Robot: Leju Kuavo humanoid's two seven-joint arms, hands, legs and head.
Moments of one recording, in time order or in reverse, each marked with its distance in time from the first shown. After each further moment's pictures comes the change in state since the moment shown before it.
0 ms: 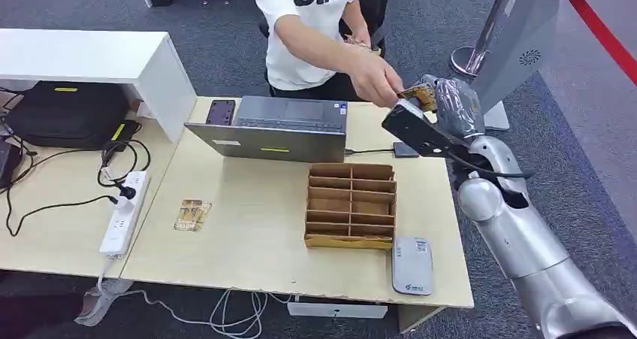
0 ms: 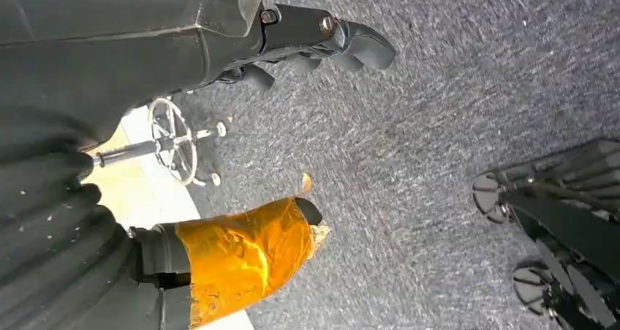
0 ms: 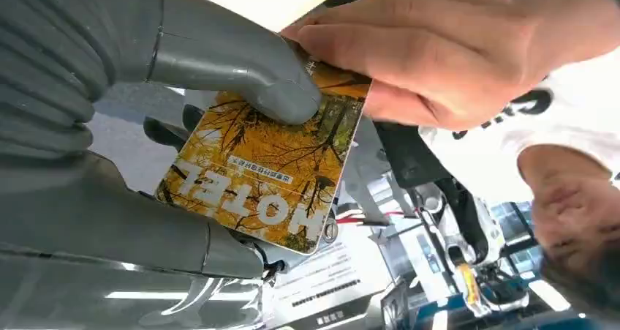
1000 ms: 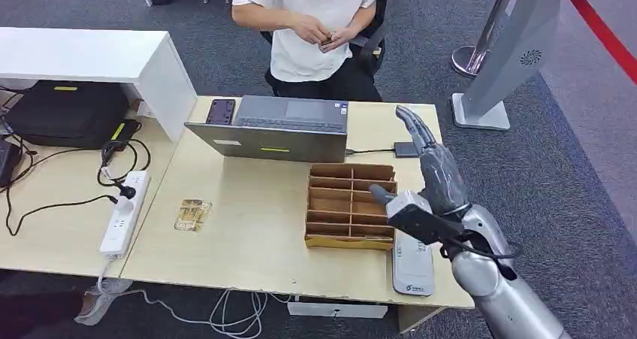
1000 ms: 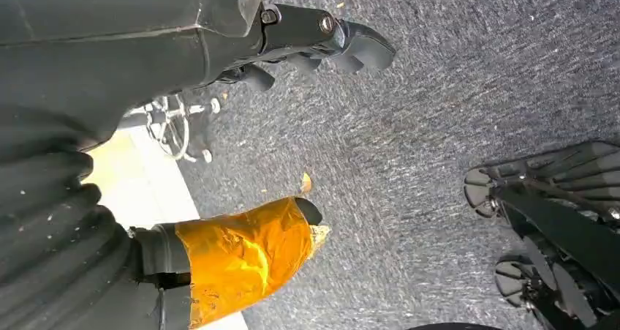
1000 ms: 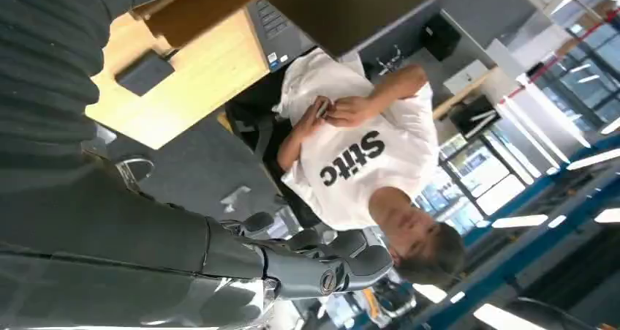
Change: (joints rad) left arm 0.024 -0.018 0.015 0.000 0.079 0.046 -0.011; right arm 0.421 -0.123 0.018 -0.402 -0.143 -0.129 -0.301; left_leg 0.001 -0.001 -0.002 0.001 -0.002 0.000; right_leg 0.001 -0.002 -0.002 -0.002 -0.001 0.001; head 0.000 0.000
